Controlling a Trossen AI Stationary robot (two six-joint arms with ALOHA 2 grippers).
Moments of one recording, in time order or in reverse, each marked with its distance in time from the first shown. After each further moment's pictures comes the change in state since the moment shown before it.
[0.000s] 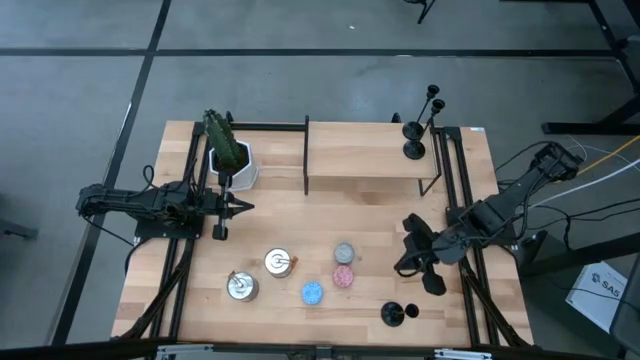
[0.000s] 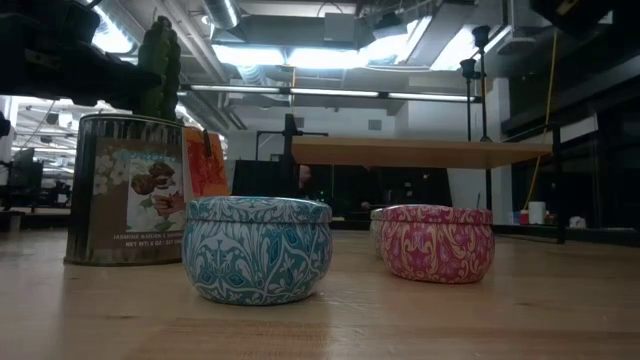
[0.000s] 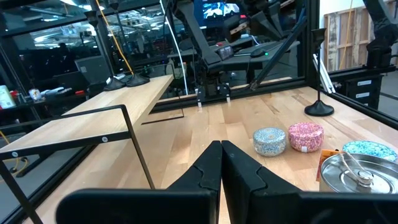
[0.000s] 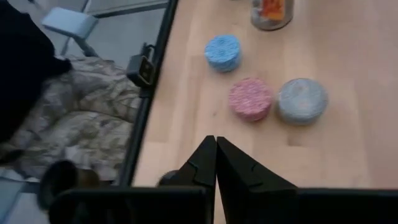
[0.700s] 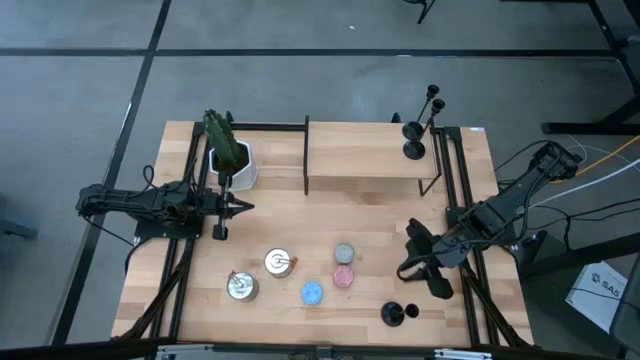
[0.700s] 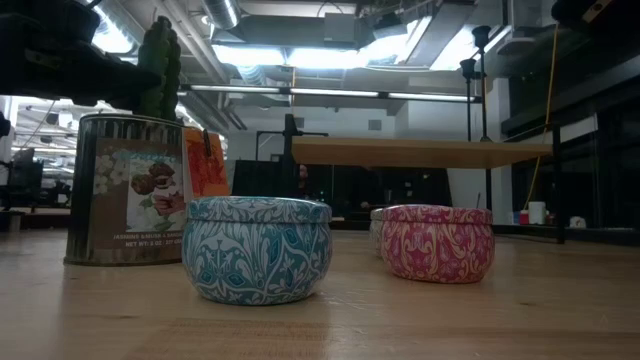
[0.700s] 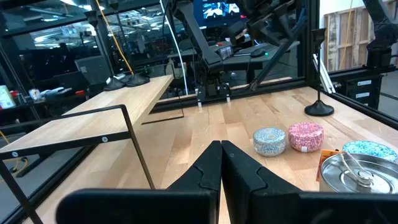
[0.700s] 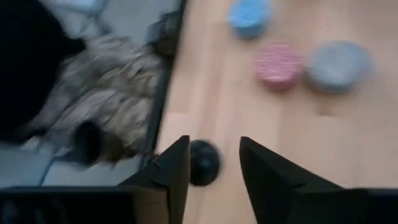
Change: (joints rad) left arm 0.000 0.000 0.000 0.000 0.000 0.000; right arm 0.028 0.000 0.000 -0.050 -0.121 0.040
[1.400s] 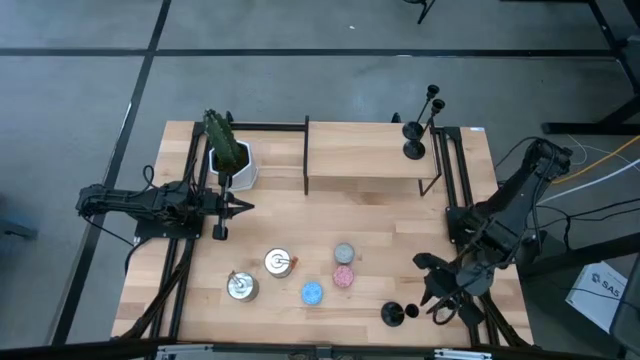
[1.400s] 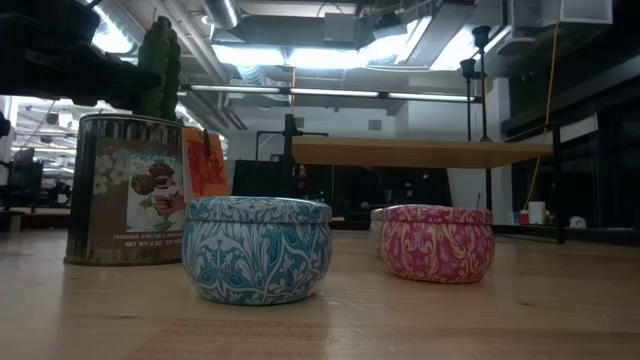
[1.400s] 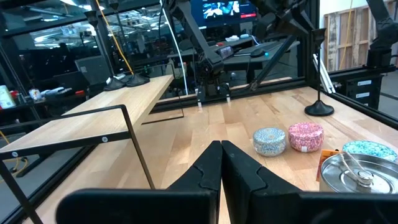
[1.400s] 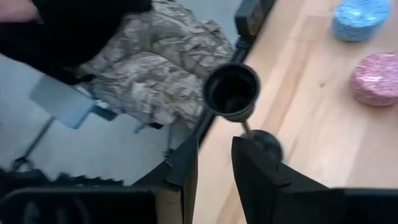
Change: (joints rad) left arm 0.000 0.000 0.000 0.000 0.000 0.000; right arm 0.232 0.042 0.000 0.099 -0.005 -0.090
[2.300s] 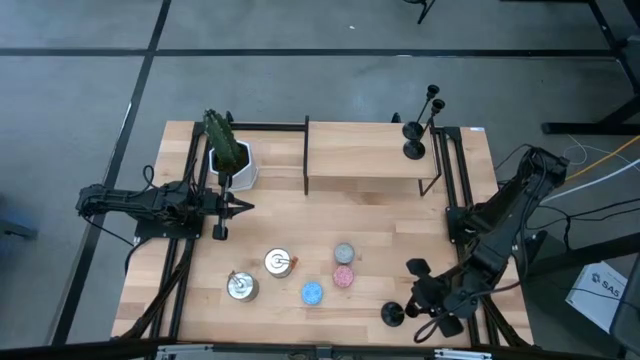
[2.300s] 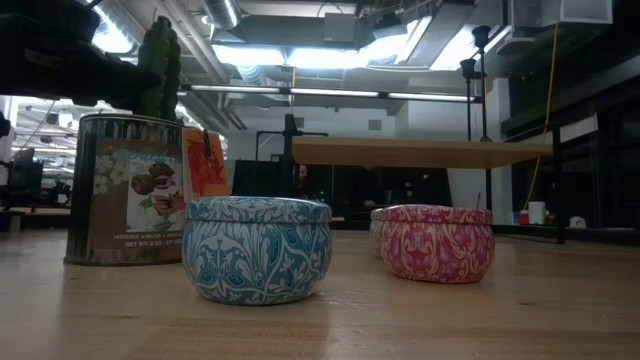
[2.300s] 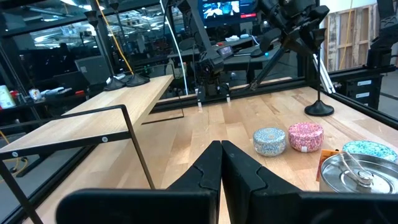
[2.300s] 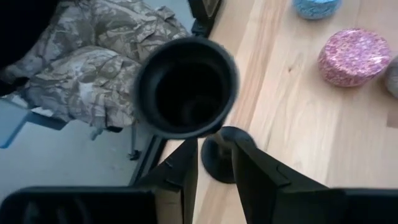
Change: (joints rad) left arm 0.000 0.000 0.000 0.000 0.000 0.000; right arm 0.035 0.177 0.000 0.041 0.179 0.088
